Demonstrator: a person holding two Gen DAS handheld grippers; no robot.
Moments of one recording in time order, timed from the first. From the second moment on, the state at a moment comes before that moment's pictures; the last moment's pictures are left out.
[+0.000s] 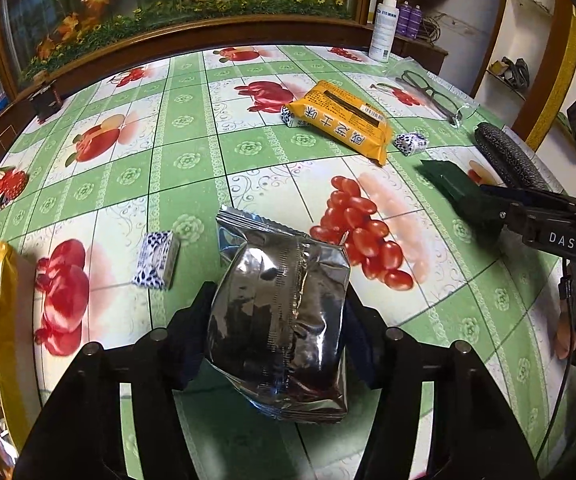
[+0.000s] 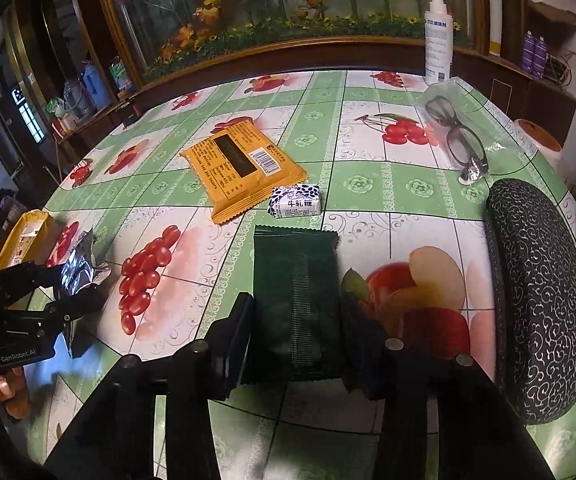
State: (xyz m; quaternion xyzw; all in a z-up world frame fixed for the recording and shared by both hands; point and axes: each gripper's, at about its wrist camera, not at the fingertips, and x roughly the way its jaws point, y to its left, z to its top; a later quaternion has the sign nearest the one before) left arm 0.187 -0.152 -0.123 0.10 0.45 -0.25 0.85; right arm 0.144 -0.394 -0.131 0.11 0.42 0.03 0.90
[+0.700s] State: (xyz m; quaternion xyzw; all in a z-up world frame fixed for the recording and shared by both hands) left arm 0.119 -0.108 -0.090 0.08 0.41 -0.19 0.89; right arm 0.083 -0.314 -0.094 0.12 0.38 0.12 0.91
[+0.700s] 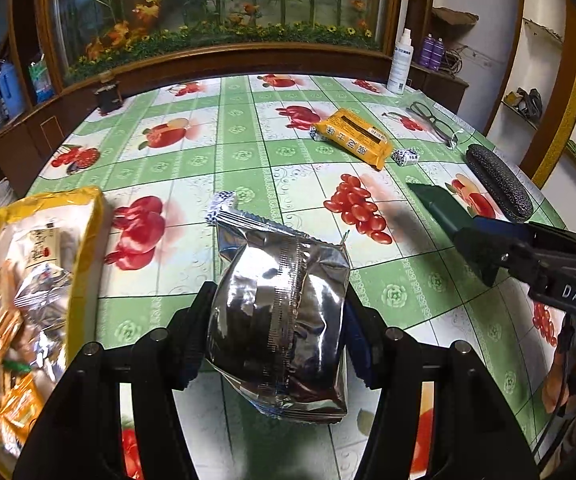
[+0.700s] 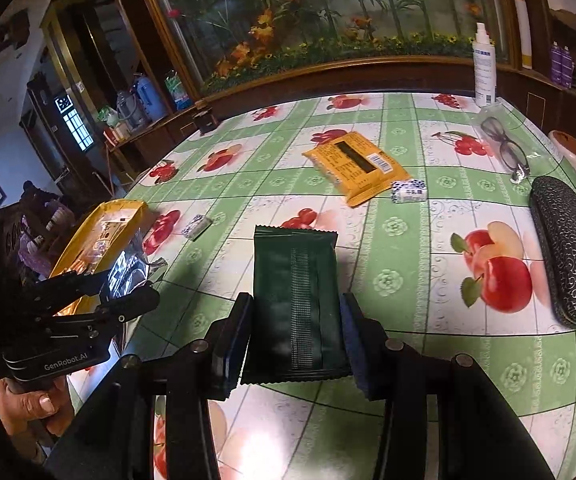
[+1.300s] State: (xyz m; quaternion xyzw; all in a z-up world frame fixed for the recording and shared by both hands) left arm 0.087 -0.014 -0.066 0.04 0.38 -0.10 0.92; right arm 0.073 -0.215 -0.062 0.09 0.36 0.21 0.91
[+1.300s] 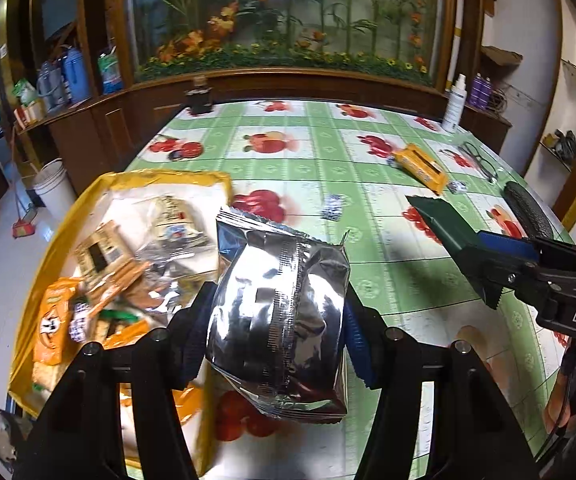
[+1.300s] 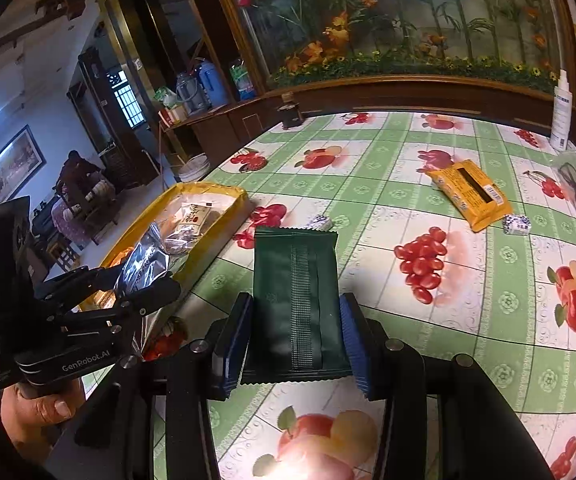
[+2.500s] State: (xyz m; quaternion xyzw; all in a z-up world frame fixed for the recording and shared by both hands) left arm 0.087 0.120 -0.076 -0.04 0.38 0.01 0.92; right arm 0.129 -0.028 -0.061 0.03 0.36 0.32 0.88
